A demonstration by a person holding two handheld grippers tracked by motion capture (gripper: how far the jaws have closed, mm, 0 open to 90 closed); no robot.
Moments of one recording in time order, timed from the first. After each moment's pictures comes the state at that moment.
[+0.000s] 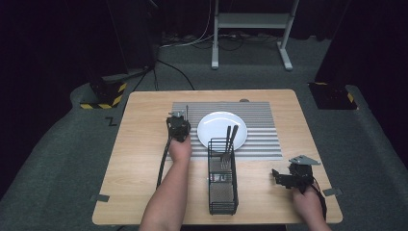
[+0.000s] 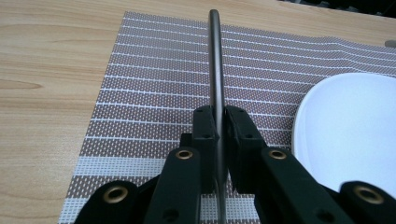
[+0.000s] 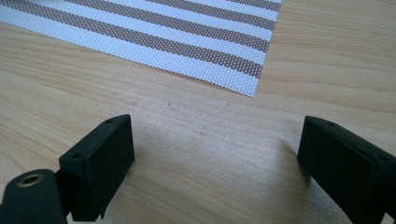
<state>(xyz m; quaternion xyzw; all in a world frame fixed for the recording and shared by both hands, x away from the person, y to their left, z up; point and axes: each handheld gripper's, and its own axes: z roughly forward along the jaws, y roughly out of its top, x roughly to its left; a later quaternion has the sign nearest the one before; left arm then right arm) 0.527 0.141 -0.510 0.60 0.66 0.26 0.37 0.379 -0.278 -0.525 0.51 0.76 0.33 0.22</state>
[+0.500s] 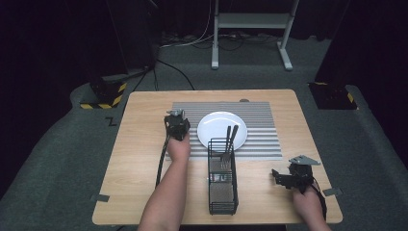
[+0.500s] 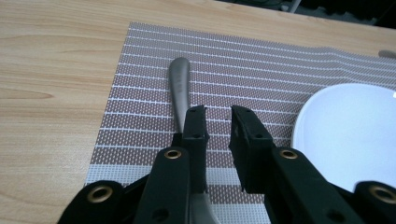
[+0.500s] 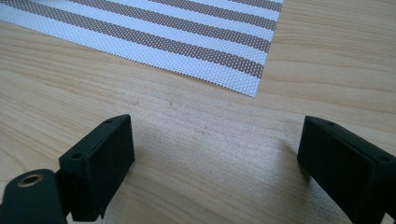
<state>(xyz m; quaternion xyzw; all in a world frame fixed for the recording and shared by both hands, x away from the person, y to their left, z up) 0.526 0.146 -0.503 0.60 0.66 0.26 0.37 0.379 -0.278 -0.525 0.51 0.77 0.33 0.22</state>
